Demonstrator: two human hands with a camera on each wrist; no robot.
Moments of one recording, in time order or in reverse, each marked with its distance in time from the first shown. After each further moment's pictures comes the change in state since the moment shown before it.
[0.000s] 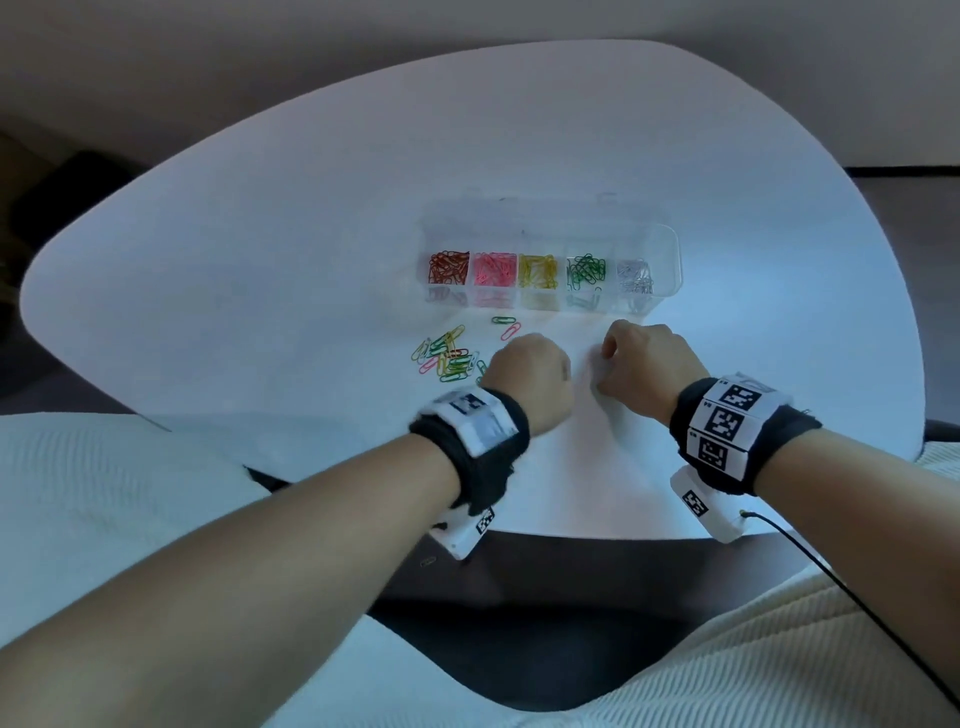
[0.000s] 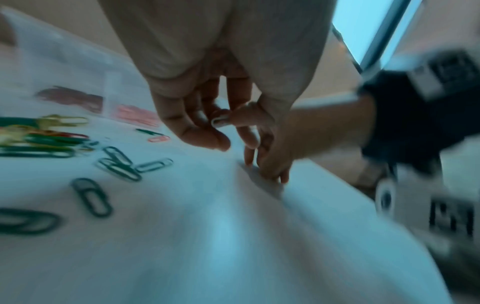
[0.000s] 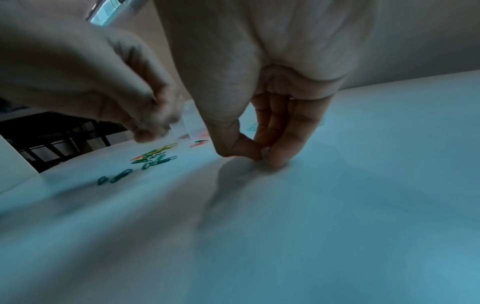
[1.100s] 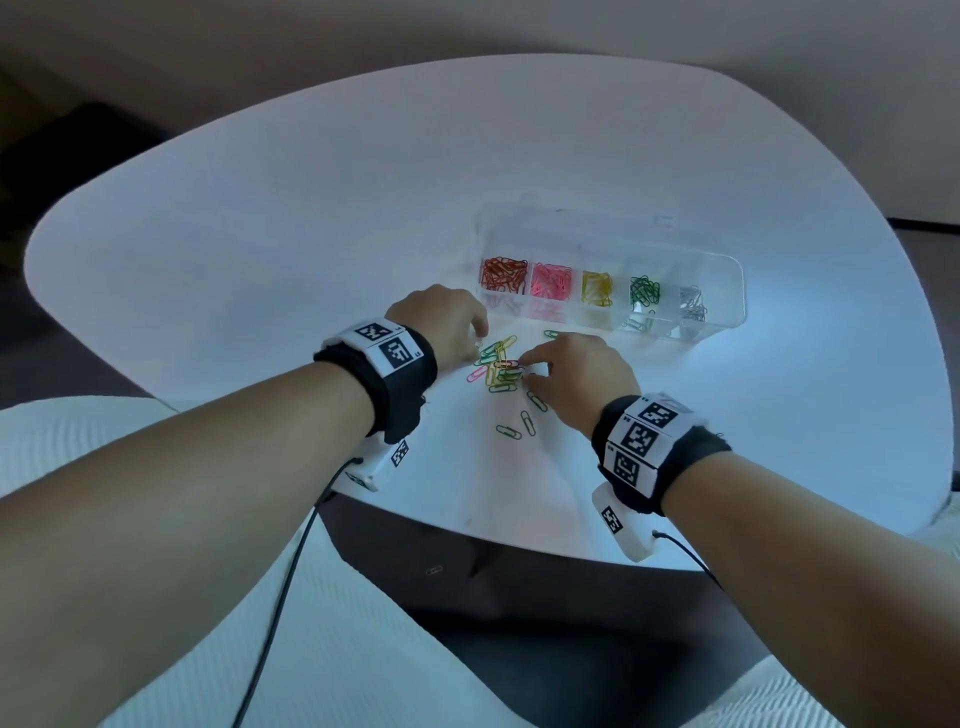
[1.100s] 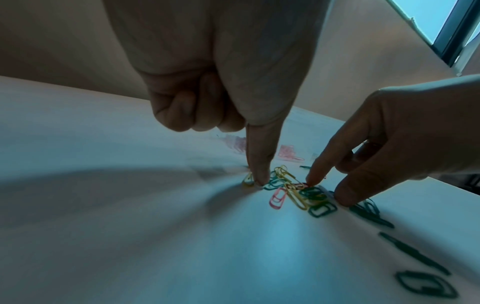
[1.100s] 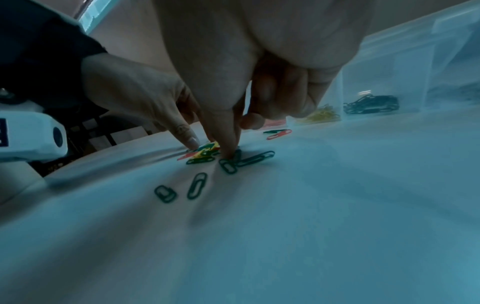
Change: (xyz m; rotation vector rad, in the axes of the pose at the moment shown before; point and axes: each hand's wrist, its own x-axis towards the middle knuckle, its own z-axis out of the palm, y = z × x) left_hand 0.024 -0.129 -0.083 0.235 -0.030 -0.116; right_hand 0.015 -0.115 0.029 0.111 -0.042 -0.080
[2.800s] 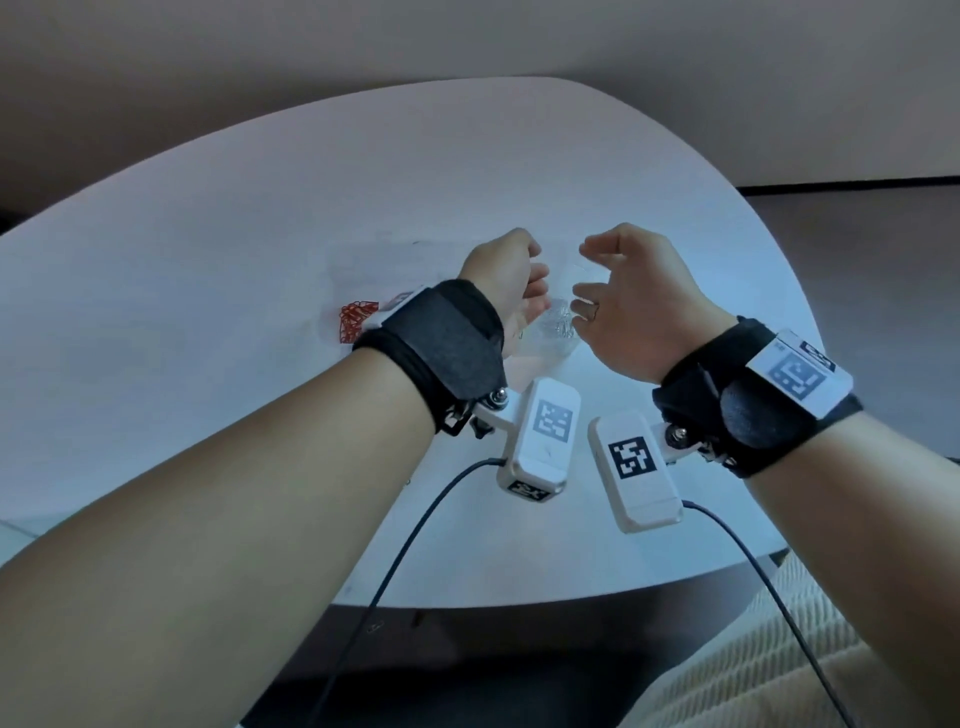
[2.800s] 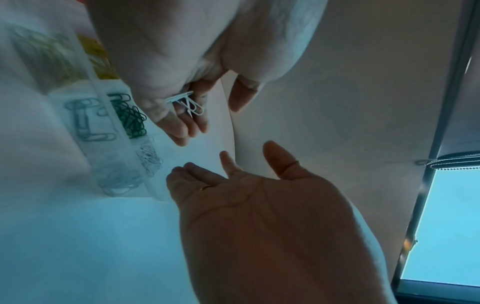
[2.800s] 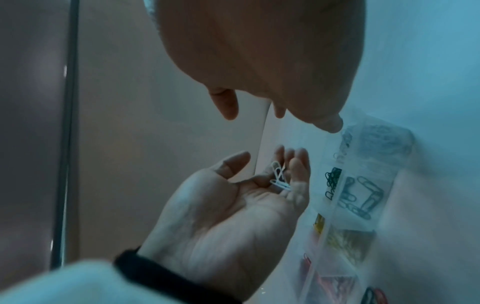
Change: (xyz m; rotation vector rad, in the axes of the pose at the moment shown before) left_hand 0.041 0.216 -0.026 -1.539 -0.113 -0.291; right_hand 0.000 0.098 -0.150 1.586 0.002 0.496
